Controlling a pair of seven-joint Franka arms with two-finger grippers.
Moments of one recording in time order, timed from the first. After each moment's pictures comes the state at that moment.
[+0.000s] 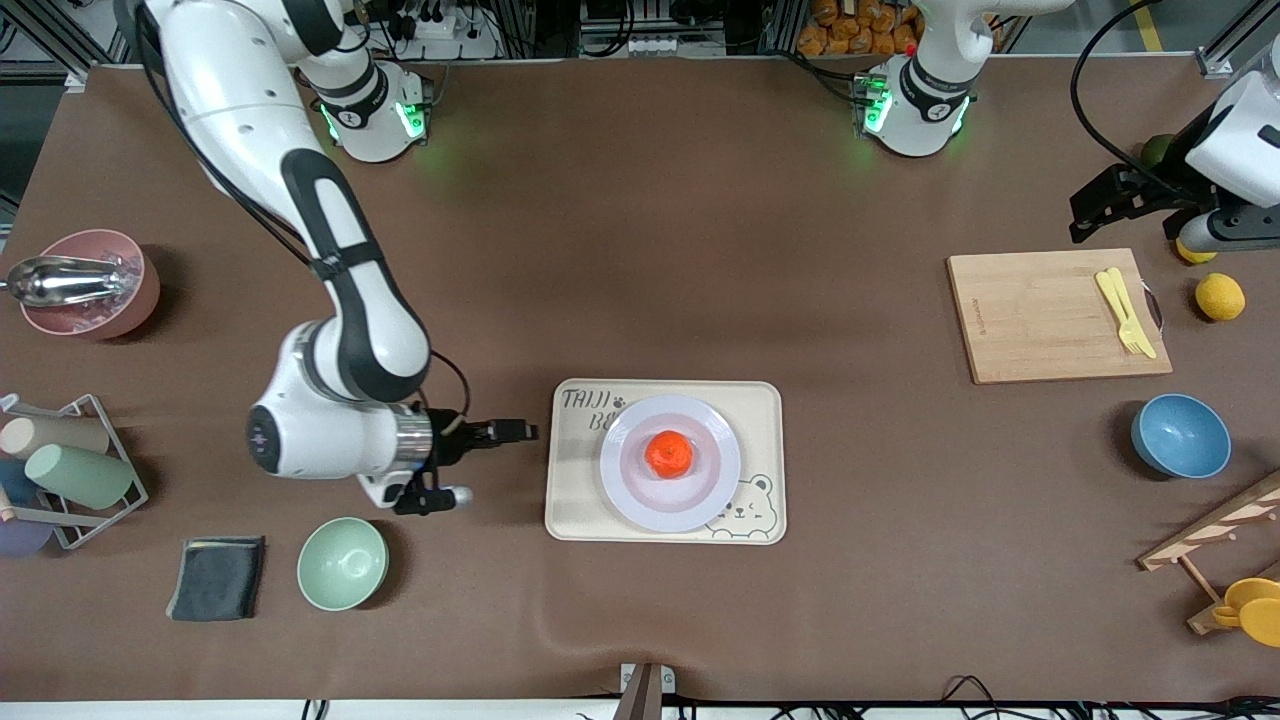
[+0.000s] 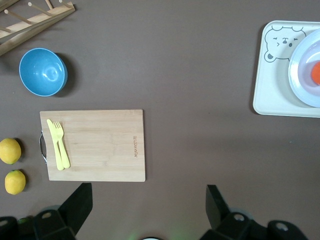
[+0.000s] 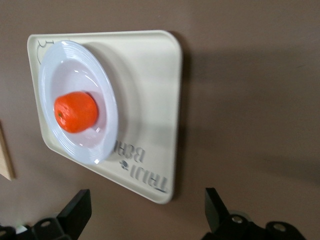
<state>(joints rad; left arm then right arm) -0.07 -0.08 -0.03 -1.62 0.03 1.53 -0.12 0.30 0.69 -0.06 -1.40 0.64 1.95 -0.17</state>
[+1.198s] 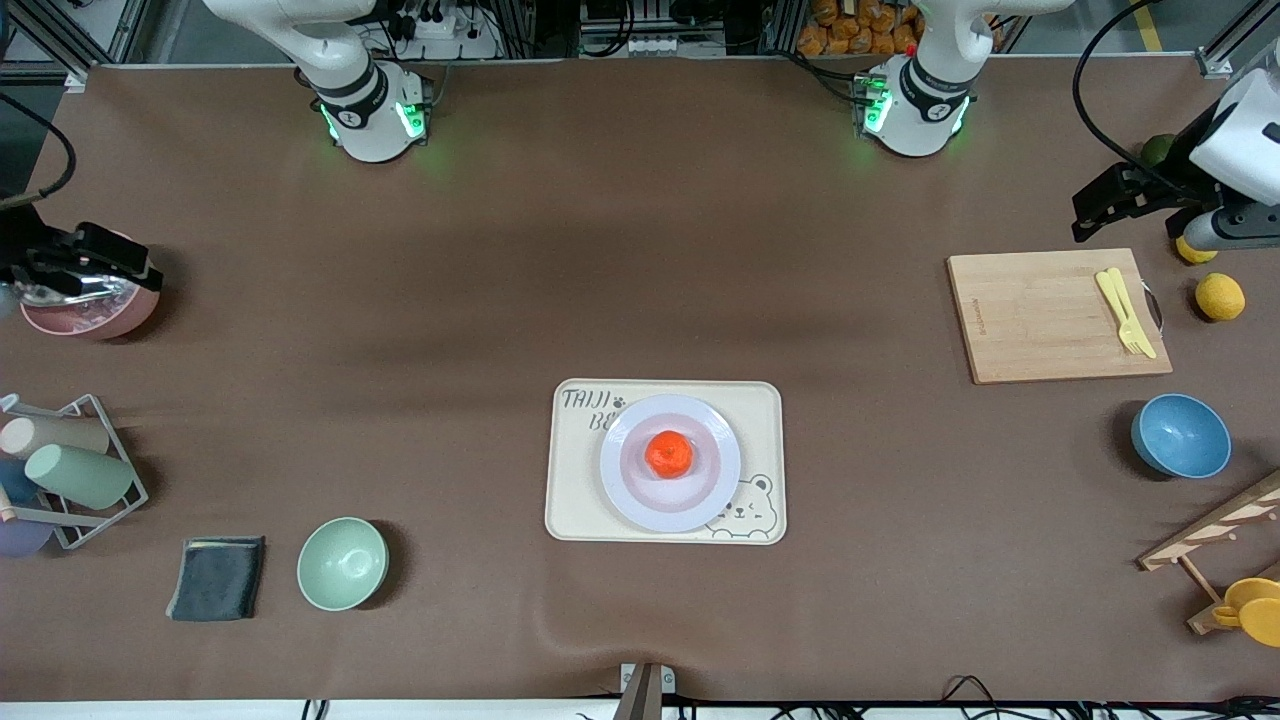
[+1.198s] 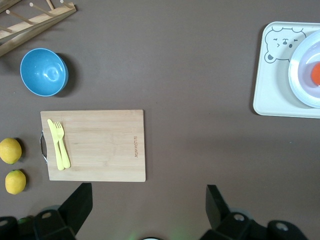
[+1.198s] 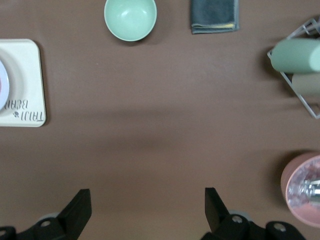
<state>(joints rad) -0.07 -0.08 -0.03 -1.62 0.03 1.52 -0.12 0.04 0.02 -0.14 -1.56 0.10 1.52 -0.04</state>
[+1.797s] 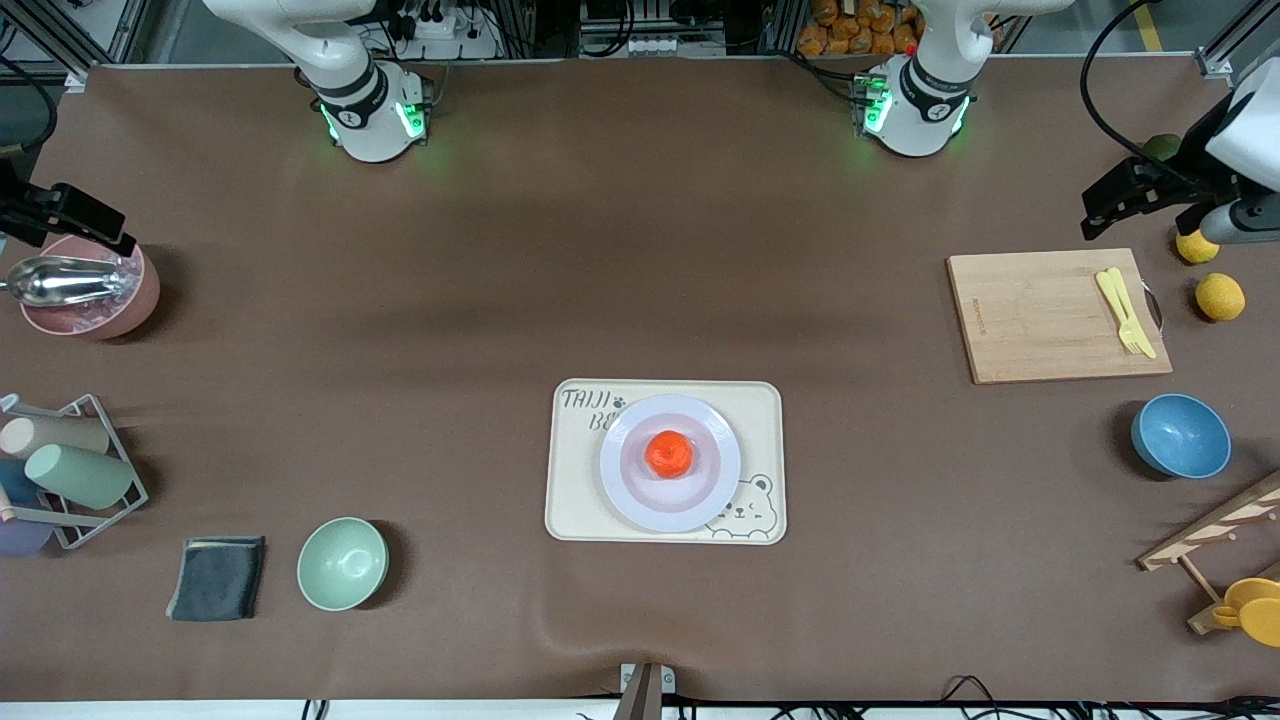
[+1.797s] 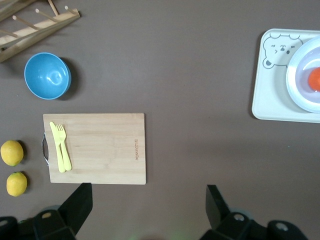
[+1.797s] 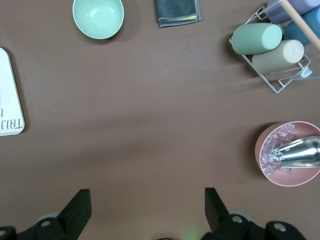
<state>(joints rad) -0.07 -0.08 -0.02 -1.60 0.03 1.53 -0.12 0.05 -0.03 -0.11 -1.54 -0.02 1.46 0.05</state>
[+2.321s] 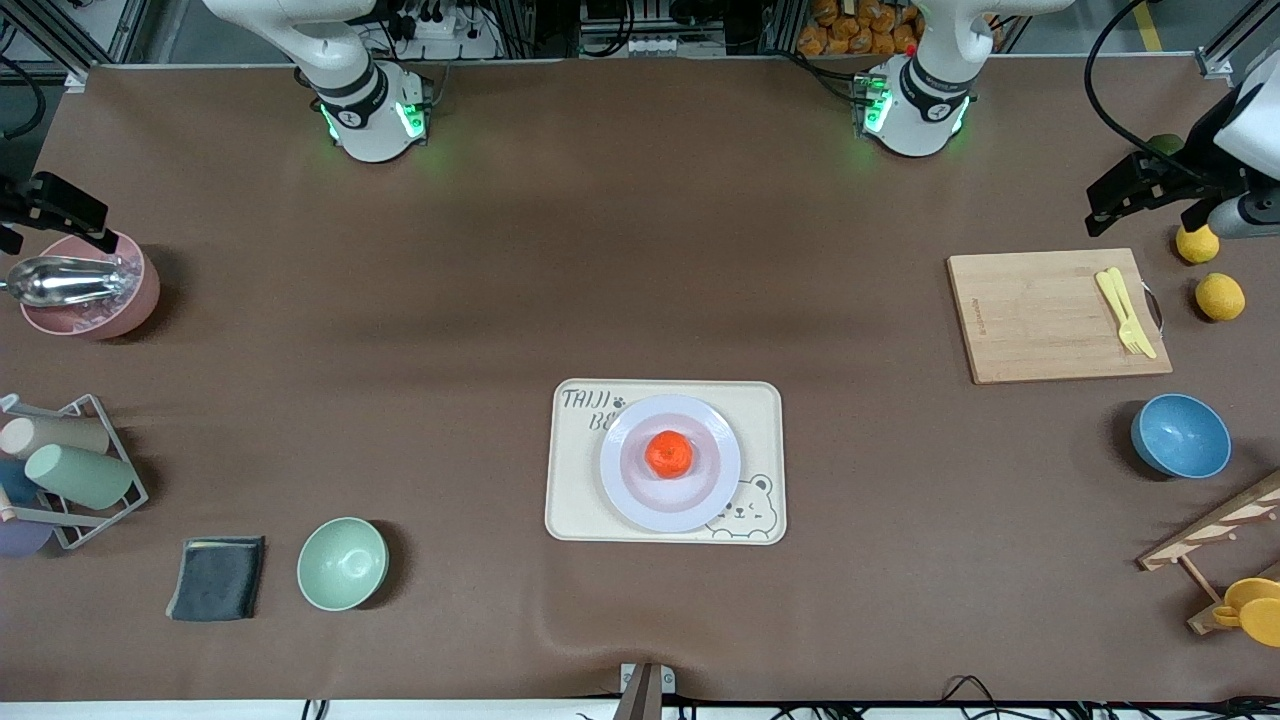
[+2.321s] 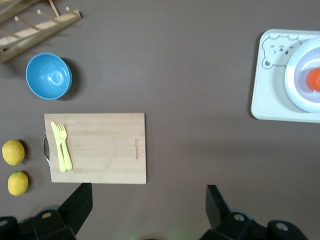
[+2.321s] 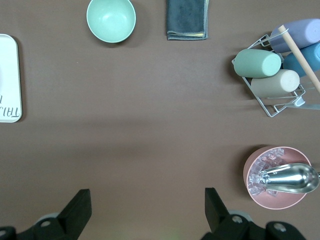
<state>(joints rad) -0.07 -0.08 -0.02 -1.59 0.03 1.49 -0.12 0.05 -0.03 -0.12 -1.53 -0.03 1.48 -0.09</state>
